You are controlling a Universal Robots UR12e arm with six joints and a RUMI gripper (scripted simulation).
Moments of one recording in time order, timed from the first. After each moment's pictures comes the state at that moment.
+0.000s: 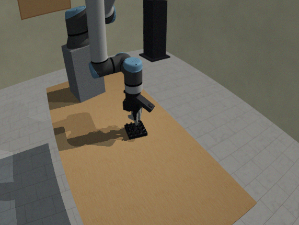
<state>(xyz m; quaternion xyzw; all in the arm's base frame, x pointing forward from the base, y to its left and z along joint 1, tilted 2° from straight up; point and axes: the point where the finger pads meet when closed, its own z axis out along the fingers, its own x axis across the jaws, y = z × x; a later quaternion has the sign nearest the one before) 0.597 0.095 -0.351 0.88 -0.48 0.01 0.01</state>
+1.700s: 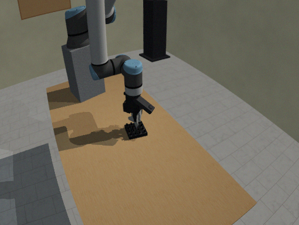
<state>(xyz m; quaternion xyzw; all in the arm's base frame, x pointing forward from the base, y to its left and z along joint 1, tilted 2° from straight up) 0.597 0.094 -0.362 0.88 -0.48 0.01 0.01</state>
